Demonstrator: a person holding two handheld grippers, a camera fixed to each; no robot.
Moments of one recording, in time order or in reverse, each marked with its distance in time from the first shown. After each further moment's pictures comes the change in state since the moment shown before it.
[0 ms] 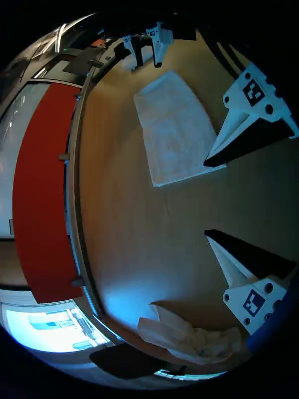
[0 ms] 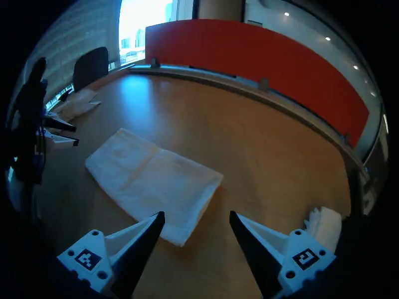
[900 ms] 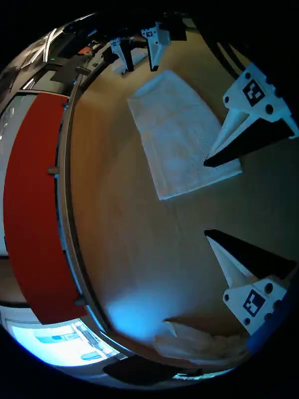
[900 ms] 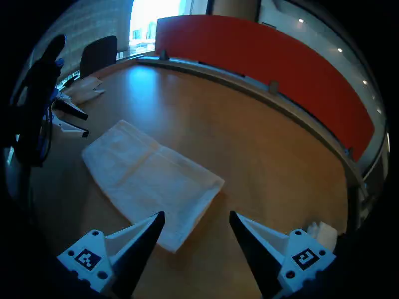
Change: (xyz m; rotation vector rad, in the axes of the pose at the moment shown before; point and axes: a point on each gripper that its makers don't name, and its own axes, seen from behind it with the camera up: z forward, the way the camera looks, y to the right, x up) left arm 0.014 0.019 0.032 -0.063 -0.061 0.080; right arm 0.003 0.007 0.012 0.010 -0.030 -0.097
